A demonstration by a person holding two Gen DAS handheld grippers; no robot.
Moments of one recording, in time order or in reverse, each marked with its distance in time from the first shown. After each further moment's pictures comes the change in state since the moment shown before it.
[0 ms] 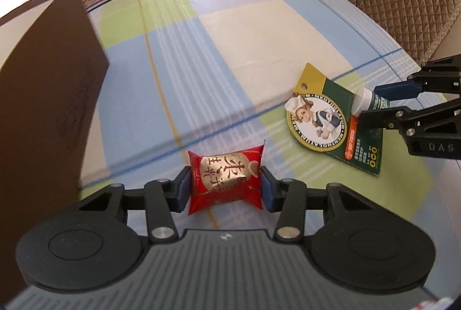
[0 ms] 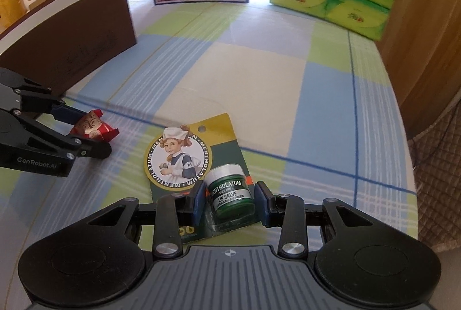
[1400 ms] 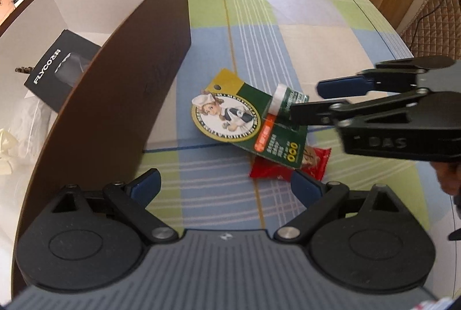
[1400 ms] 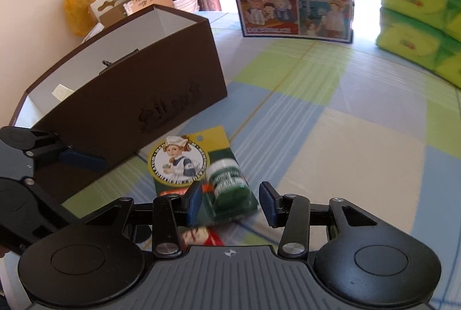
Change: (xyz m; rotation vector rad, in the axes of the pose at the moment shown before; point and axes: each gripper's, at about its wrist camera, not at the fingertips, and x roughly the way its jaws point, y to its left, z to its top) left arm -0.033 0.039 0.008 -0.278 0.041 0.121; right arm 0.054 0.048 0.093 -0.111 -0.050 0.334
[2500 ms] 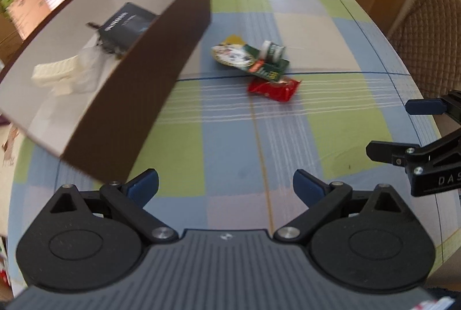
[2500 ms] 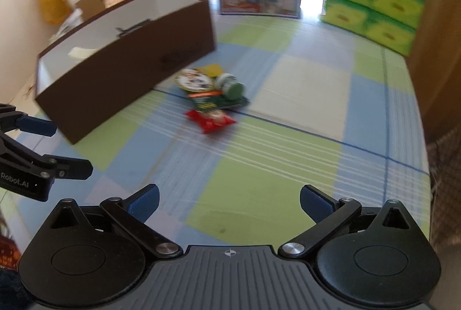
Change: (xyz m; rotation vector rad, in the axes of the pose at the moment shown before) left arm -0.108 -0.011 -0.095 -0.034 -0.026 0.037; right arm -0.128 0.069 -0.101 0.114 0.041 -0.212
